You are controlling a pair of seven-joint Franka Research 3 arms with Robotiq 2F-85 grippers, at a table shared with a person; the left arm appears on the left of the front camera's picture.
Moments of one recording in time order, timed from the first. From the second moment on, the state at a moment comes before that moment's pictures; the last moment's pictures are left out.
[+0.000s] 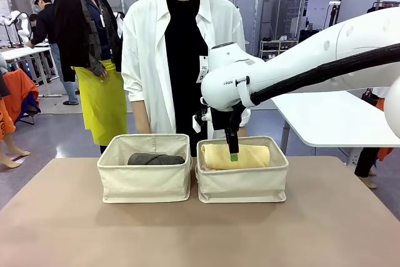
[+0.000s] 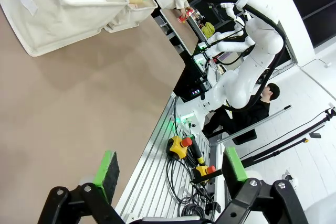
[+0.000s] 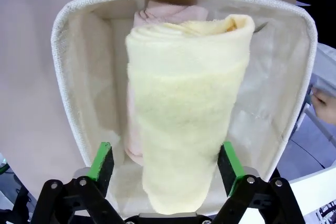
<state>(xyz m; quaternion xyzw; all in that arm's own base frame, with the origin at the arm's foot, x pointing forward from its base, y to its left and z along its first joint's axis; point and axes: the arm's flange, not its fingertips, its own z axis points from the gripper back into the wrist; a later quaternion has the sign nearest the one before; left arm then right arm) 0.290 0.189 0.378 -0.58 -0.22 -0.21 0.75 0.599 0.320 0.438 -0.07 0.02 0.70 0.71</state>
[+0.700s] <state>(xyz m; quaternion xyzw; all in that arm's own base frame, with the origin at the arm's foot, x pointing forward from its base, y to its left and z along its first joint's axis) 0.290 0.189 0.378 -0.58 -0.22 -0.21 0.75 0.593 0.315 0.445 -0.08 0.01 0.69 0.72</state>
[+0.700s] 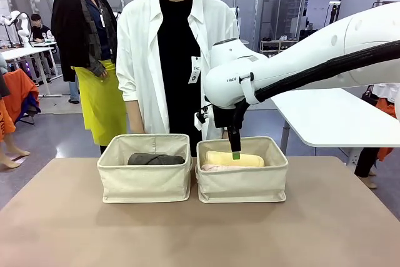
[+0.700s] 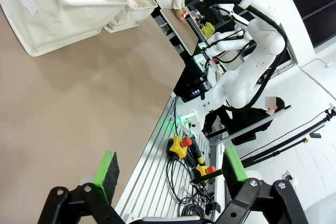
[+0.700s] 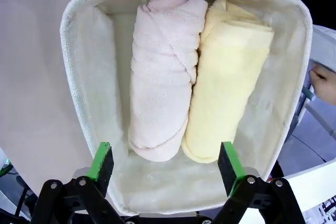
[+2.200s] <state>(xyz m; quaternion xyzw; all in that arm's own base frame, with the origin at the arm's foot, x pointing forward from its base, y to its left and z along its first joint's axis) 0.290 0.189 0.378 -0.58 -0.22 -0.21 0.75 0.532 0.220 0.529 0.09 -0.01 0.58 0.81</state>
